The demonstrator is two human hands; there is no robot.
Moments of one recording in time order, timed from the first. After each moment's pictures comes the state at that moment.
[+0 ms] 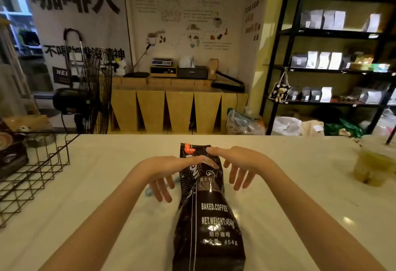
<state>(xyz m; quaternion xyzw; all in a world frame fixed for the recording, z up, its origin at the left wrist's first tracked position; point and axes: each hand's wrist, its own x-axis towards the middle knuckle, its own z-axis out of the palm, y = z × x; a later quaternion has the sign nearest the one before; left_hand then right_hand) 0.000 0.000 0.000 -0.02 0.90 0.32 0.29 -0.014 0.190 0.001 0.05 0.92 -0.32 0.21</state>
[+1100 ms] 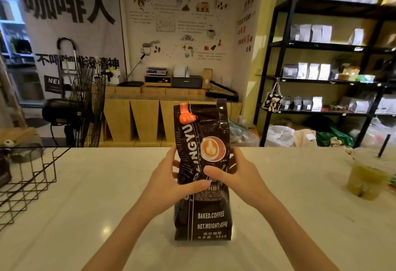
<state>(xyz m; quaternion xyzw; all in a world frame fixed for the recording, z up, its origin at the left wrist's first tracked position) 0.021 0.016 -0.009 0.13 0.83 0.54 -0.06 0.025 0.188 -0.001 -0.08 0.85 -0.50 -0.12</state>
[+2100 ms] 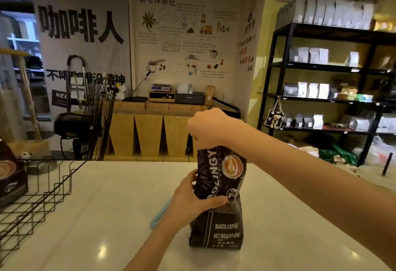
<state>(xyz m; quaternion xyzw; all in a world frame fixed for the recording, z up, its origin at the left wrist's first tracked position) 0.008 0.017 -0.031 0.12 0.81 0.58 -0.03 -0.010 0.091 0.131 -0.28 0.92 0.23 -0.14</state>
